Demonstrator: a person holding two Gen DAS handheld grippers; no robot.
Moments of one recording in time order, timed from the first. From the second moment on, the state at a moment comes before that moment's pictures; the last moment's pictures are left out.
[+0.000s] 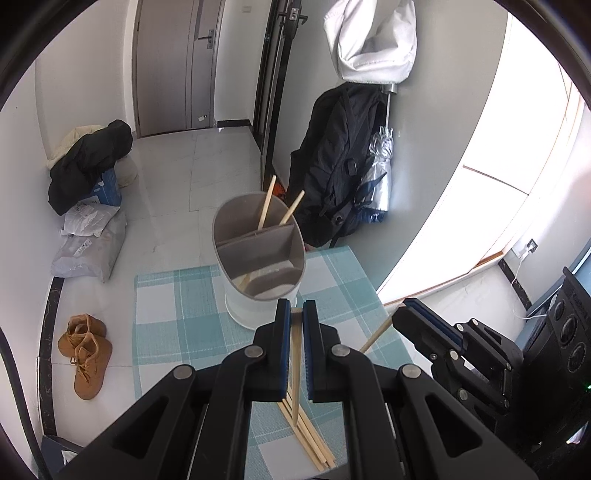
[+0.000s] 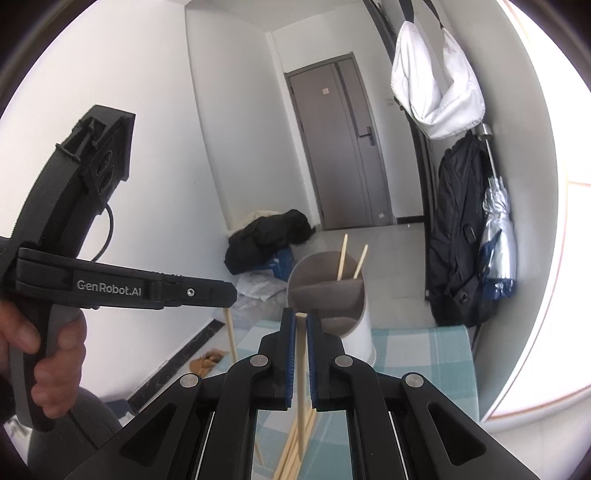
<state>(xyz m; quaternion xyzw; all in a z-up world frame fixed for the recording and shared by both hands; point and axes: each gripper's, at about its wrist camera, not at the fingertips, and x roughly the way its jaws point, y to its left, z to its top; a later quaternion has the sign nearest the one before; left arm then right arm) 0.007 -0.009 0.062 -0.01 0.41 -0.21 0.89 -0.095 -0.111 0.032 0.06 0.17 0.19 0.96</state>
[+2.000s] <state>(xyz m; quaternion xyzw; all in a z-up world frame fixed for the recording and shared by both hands) 0.167 0.004 0.088 -0.04 0.40 -0.20 0.89 0.104 -0.122 0.056 0.12 0.25 0.16 0.95</state>
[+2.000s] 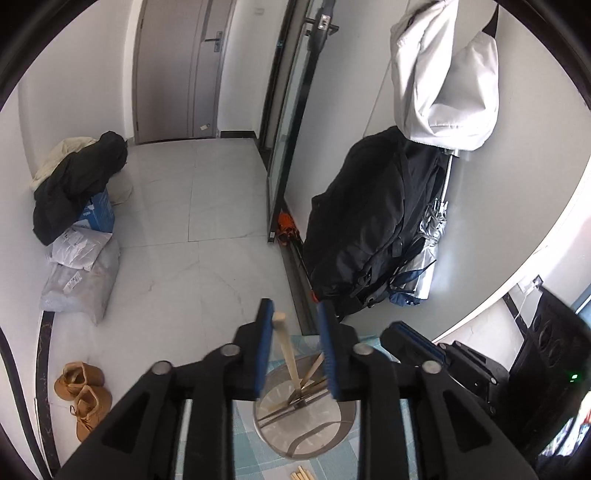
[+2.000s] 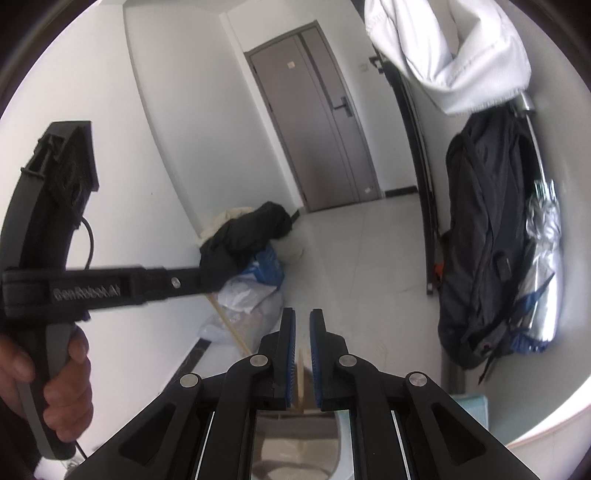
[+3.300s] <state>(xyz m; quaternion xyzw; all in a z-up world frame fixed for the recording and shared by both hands) 0.007 0.046 0.088 -0.05 0.27 -0.07 0.96 -0.064 -0.124 0.083 0.07 0.18 0.14 0.97</state>
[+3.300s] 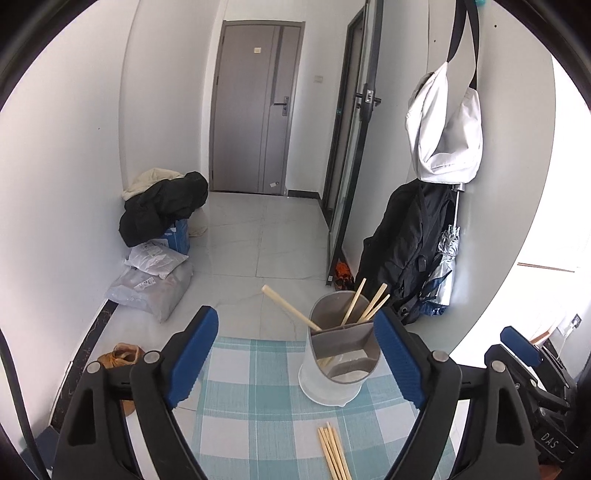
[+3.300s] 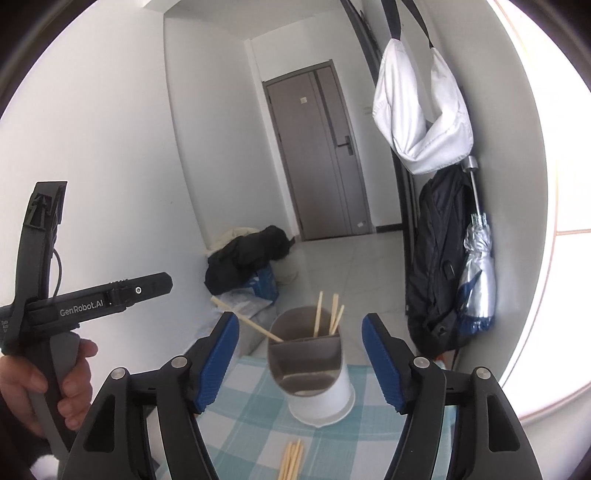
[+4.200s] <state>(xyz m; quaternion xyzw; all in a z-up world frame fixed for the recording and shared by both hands) -0.006 0.055 -0.019 -0.08 0.35 -0.03 0.93 -0.068 -0.120 -0.043 0.05 0.34 0.08 0.94</state>
